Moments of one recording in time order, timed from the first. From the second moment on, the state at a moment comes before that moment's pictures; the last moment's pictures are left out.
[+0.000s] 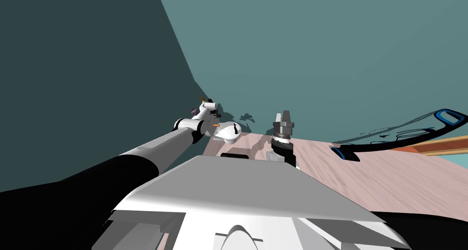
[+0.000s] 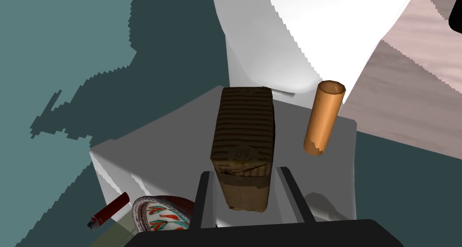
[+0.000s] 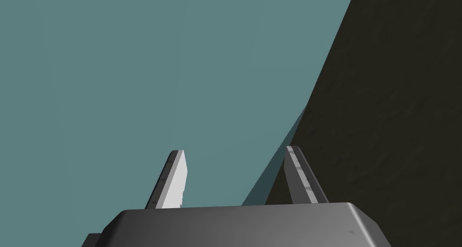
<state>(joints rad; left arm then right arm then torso) -1.02 0.31 0.19 -0.59 0.10 1.09 0.03 0.54 -0.04 0.06 -2.28 0.02 -0.53 0.17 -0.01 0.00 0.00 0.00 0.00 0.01</state>
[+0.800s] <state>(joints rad) -0.96 0.30 0.17 -0.61 0.08 0.88 0.01 0.54 -0.04 0.06 -2.28 0.02 -0.53 0.17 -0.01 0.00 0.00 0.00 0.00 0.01</state>
